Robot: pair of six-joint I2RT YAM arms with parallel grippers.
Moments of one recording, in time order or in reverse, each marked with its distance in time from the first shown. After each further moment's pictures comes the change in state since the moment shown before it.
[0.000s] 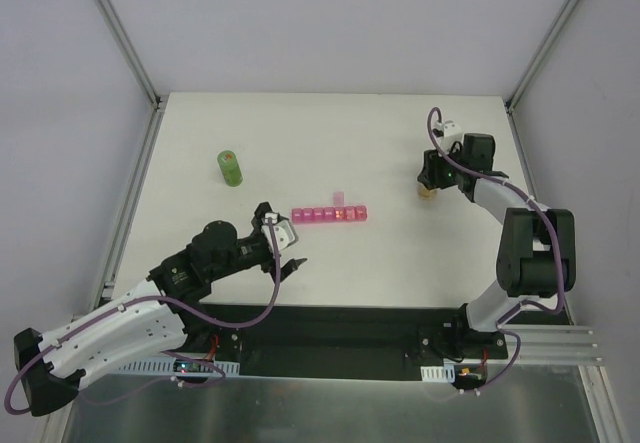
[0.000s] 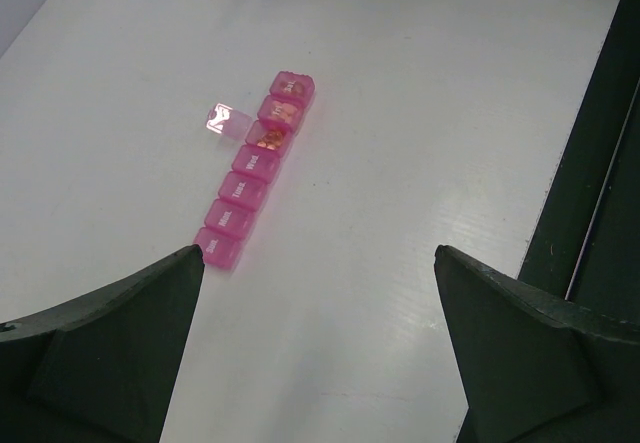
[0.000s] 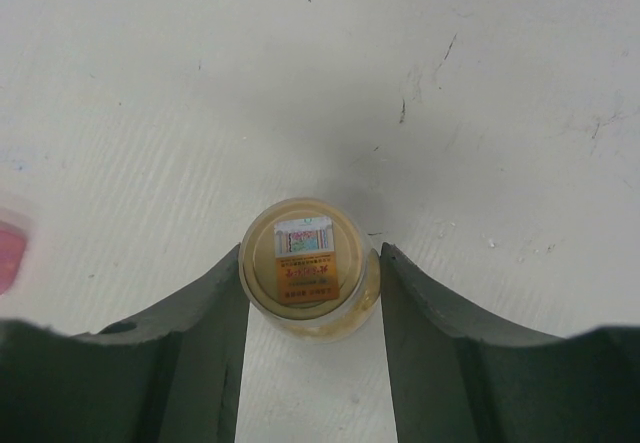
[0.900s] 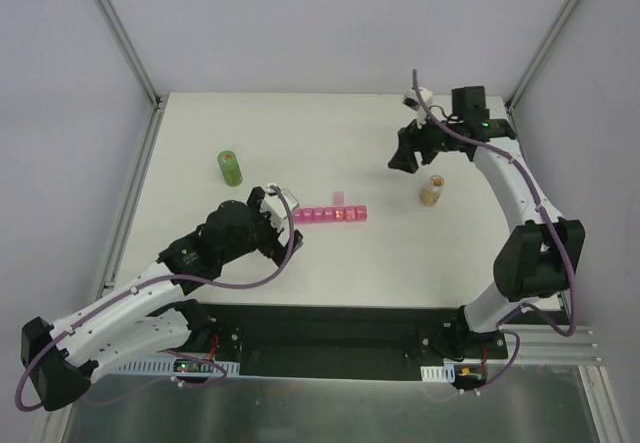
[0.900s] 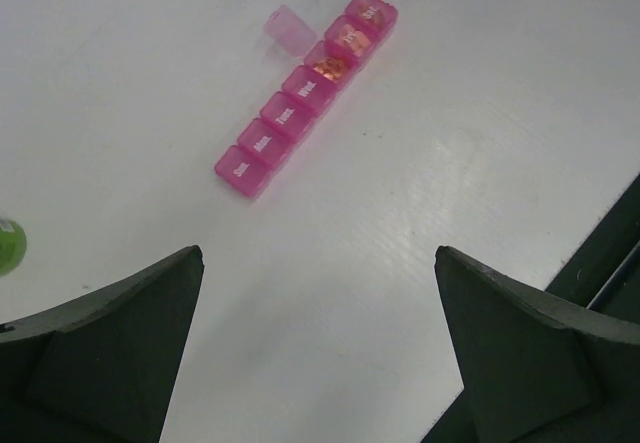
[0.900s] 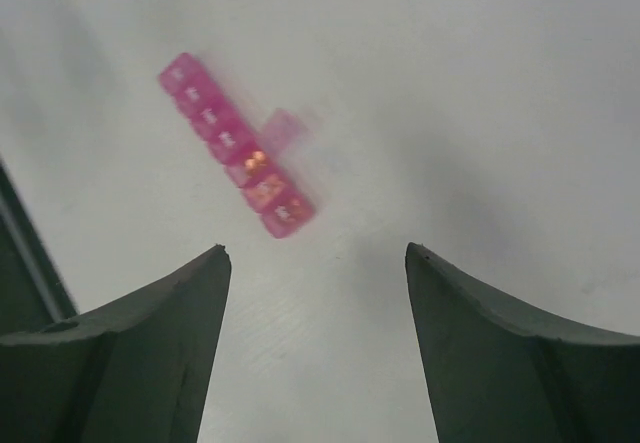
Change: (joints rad) left arm 0.071 0.140 0.103 -0.117 -0.116 -0.145; right arm 0.096 -0.037 0.489 -0.647 -0.342 -0.238
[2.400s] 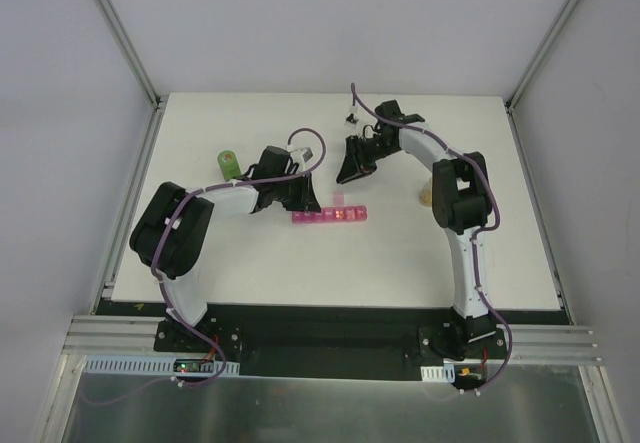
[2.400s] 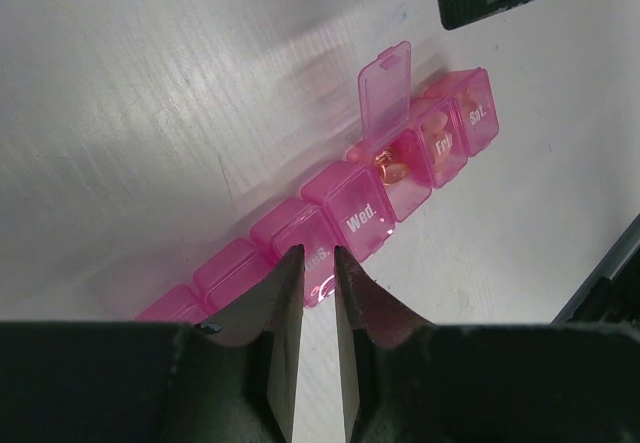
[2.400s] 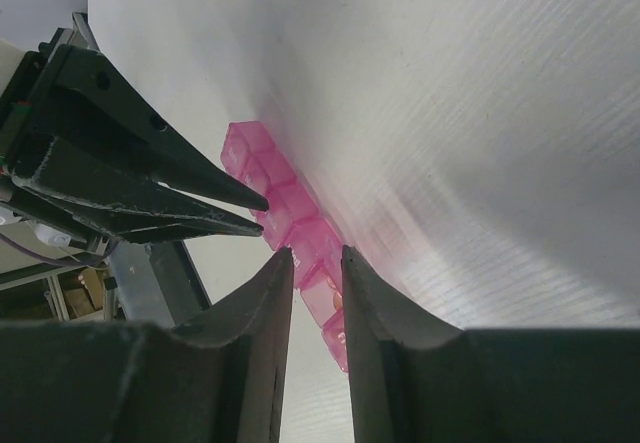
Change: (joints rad) left arm 0.360 1.019 0.346 0.306 0.474 -0.561; right arm 0.234 0.726 0.440 -0.091 -0.224 0.462
